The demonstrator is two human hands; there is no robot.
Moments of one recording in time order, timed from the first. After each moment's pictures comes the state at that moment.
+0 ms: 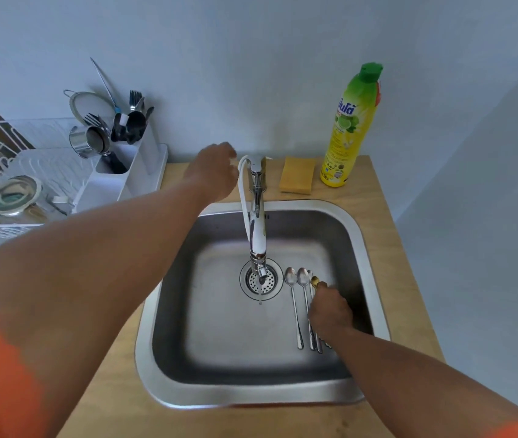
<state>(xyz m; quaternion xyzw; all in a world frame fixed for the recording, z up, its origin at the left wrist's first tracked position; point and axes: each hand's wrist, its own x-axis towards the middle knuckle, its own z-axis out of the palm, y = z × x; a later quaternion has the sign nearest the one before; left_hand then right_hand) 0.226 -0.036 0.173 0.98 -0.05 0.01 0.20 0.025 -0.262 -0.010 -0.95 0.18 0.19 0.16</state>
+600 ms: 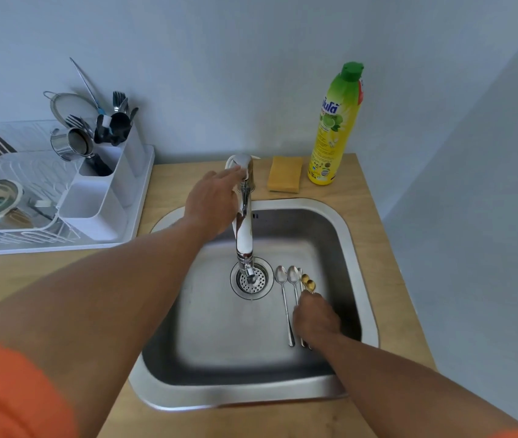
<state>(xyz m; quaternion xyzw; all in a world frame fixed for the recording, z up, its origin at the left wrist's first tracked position) 0.179 -0.057 0.139 0.96 -0.17 0.09 0.19 0.008 -0.258 -0.014 -0.95 0.15 0.22 0.18</state>
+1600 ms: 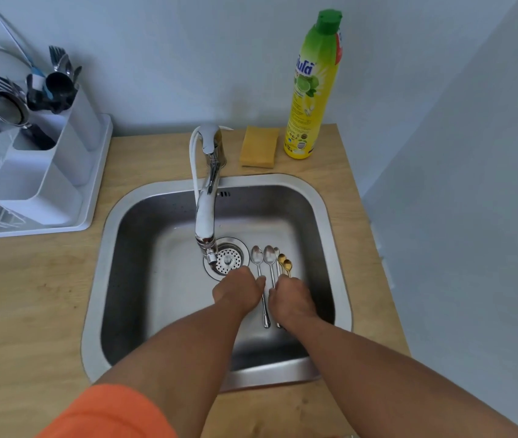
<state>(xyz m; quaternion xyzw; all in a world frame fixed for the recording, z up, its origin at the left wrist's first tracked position) 0.049 -0.145 -0.020 0.94 0.05 -0.29 0.16 0.005 -0.263 -0.023 -0.93 0.17 0.20 0.23</state>
